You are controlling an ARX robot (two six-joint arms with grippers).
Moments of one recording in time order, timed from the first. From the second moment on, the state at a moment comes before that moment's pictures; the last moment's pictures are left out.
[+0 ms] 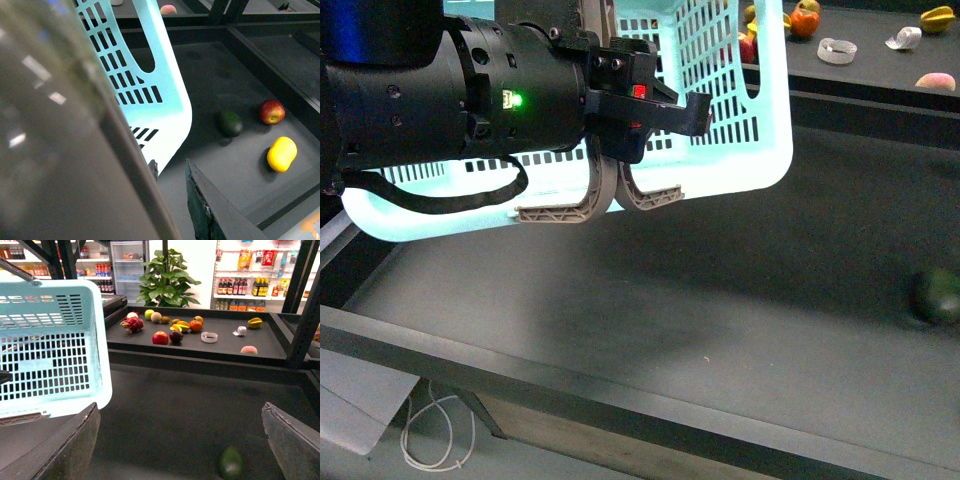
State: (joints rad) left arm -0.39 1.85 0.79 0.78 0.27 -0.03; right arm 0.00 0.00 0.01 0.00 0.00 0.00
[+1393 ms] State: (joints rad) left arm -0.39 1.85 0.79 0.78 0.27 -0.03; right arm -0.22 0.70 0.06 0.54 -0.10 0.13
